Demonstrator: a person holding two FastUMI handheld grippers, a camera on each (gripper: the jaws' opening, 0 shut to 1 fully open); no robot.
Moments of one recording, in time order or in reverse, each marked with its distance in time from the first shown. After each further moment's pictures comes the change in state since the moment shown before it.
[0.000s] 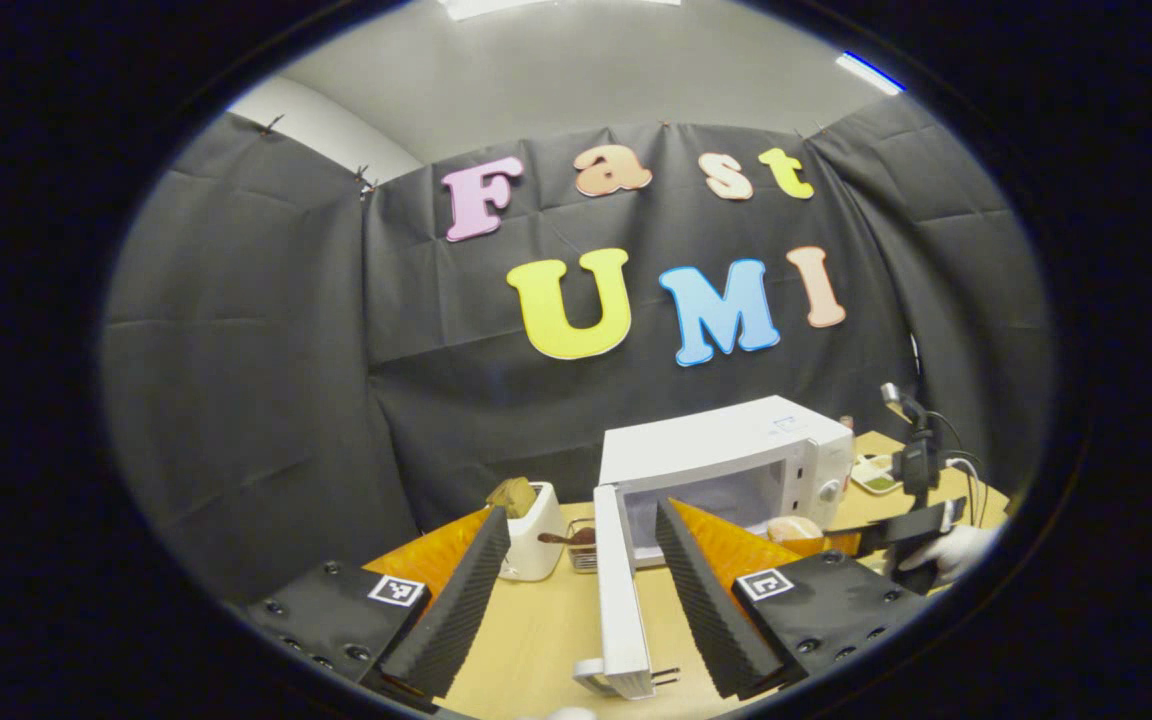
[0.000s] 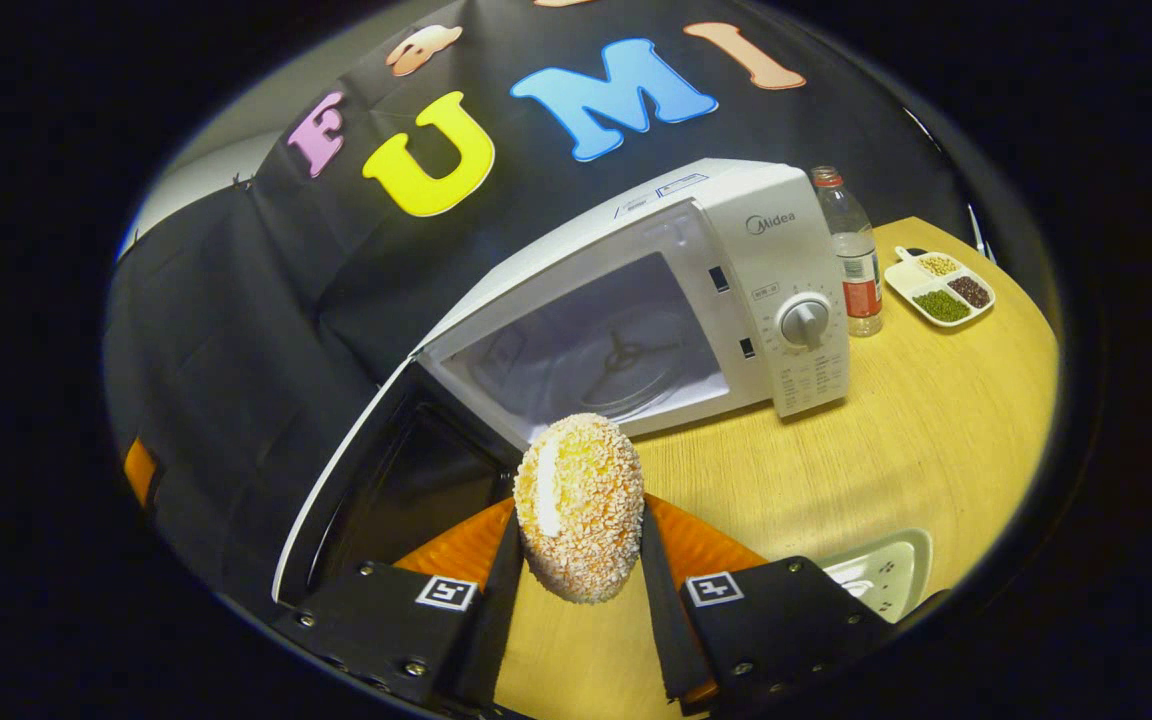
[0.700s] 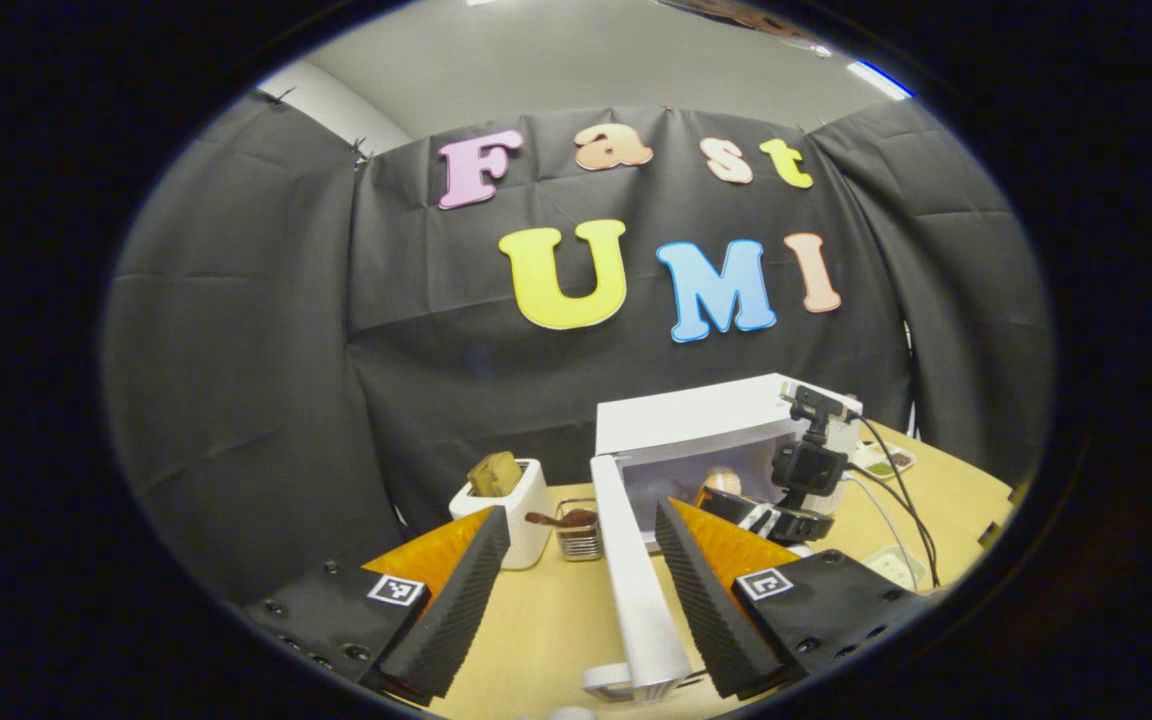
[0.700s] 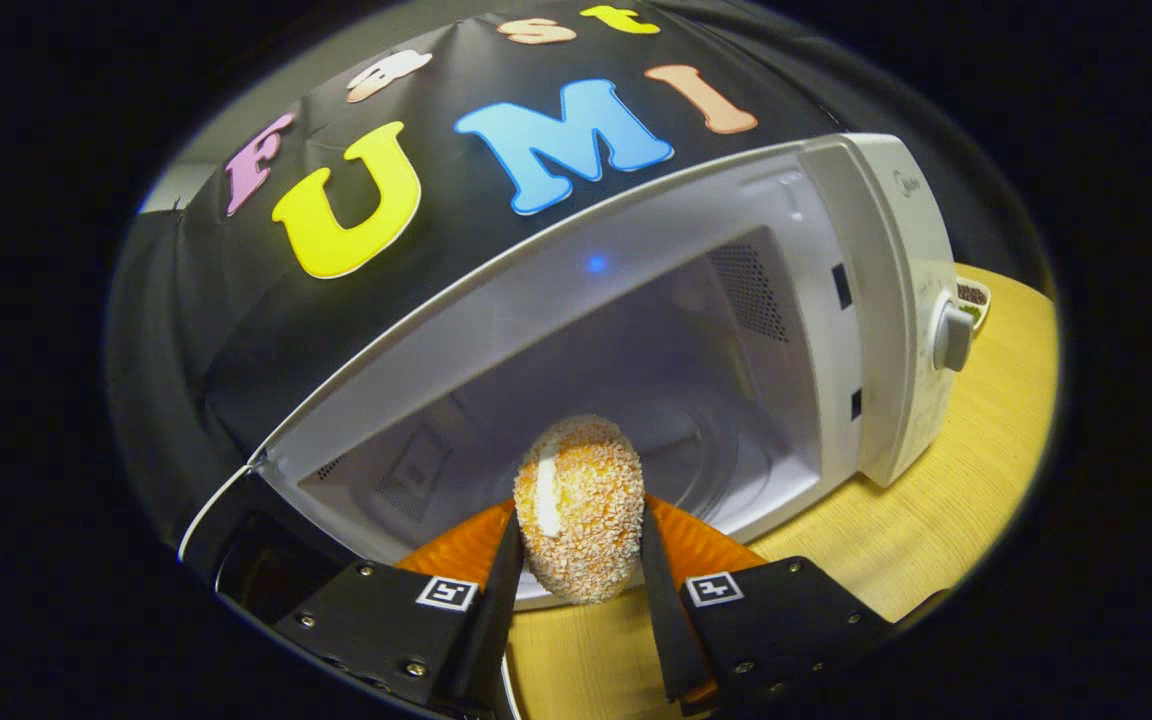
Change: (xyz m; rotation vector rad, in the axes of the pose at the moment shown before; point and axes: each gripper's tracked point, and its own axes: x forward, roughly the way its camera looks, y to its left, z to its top) left arm 0.042 0.018 -0.064 -0.037 0.030 -0.031; right arm 0.175 0.005 0.062 0.009 -0.381 -0.282
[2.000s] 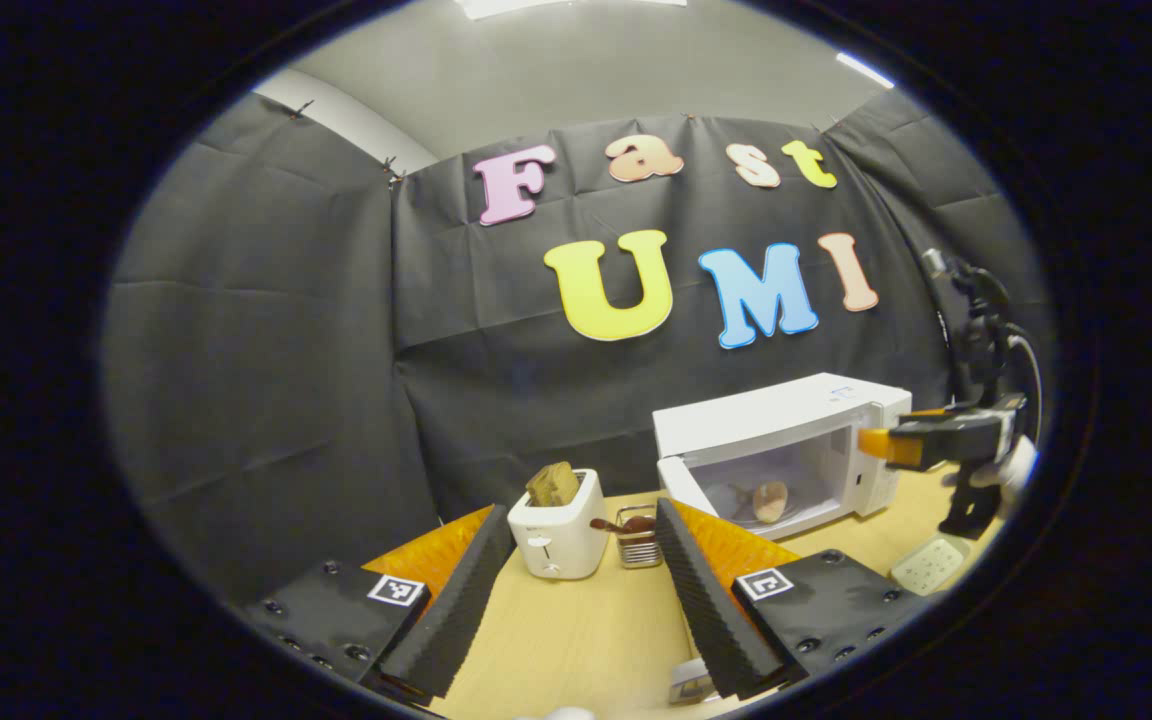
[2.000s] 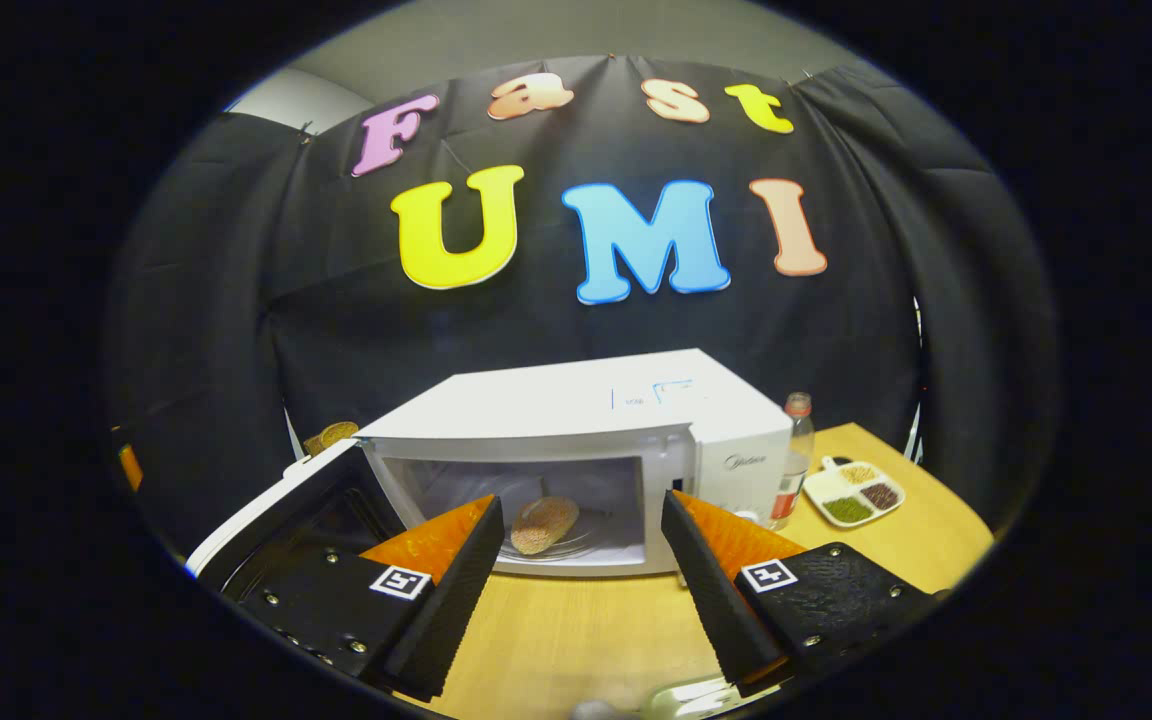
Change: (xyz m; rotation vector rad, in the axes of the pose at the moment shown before) left arm -0.001 0.056 -0.014 0.026 -0.060 0.120; right arm -0.189 -0.055 0.125 -0.426 -0.100 0.081
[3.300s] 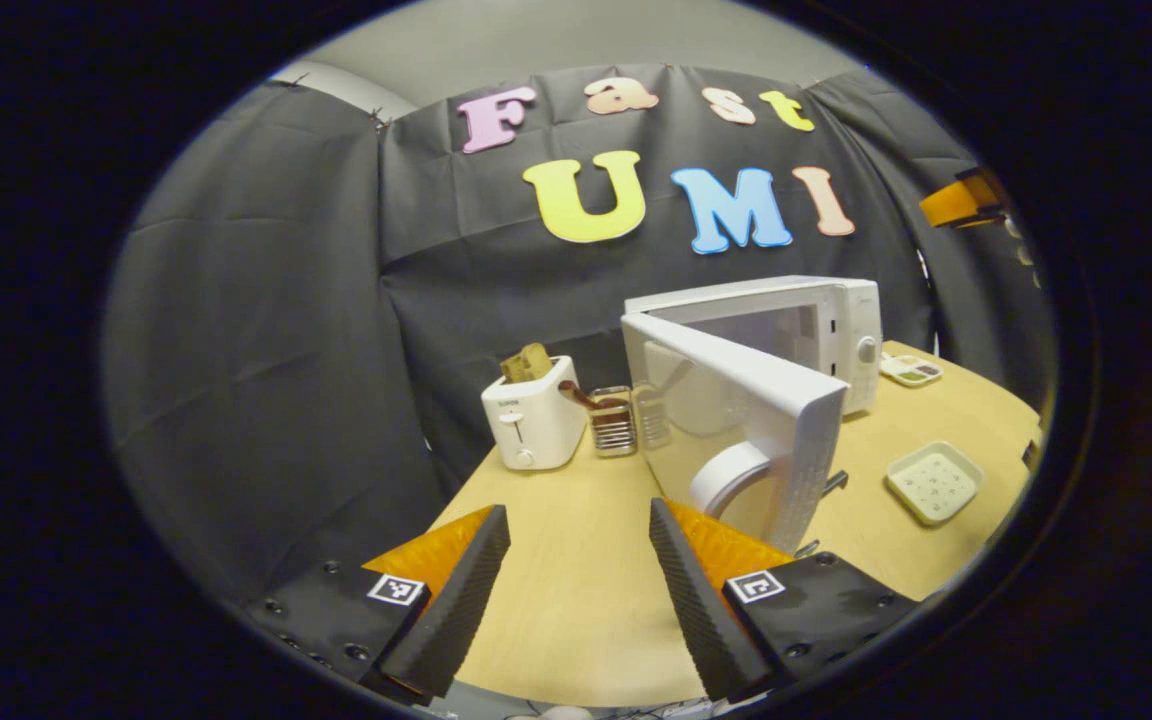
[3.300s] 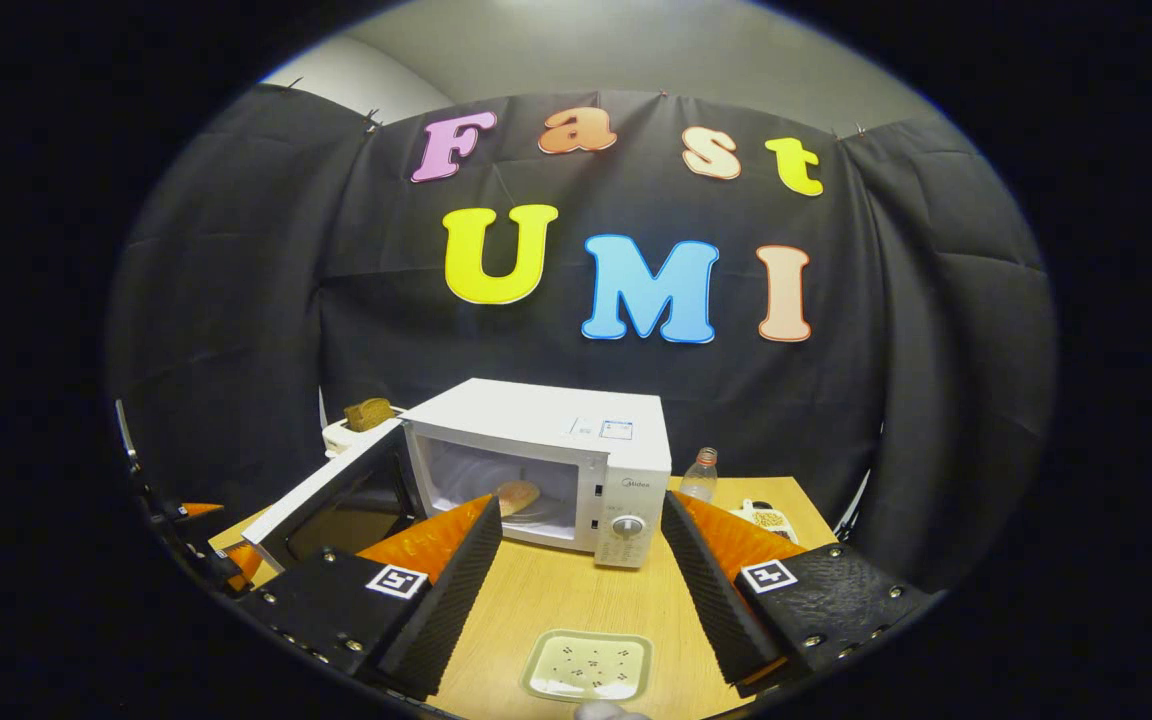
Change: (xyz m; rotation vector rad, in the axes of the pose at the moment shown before) left arm -0.059 -0.058 -0.148 0.020 0.197 -0.060; right arm -0.141 -0.044 0.055 -0.151 0.033 0.070
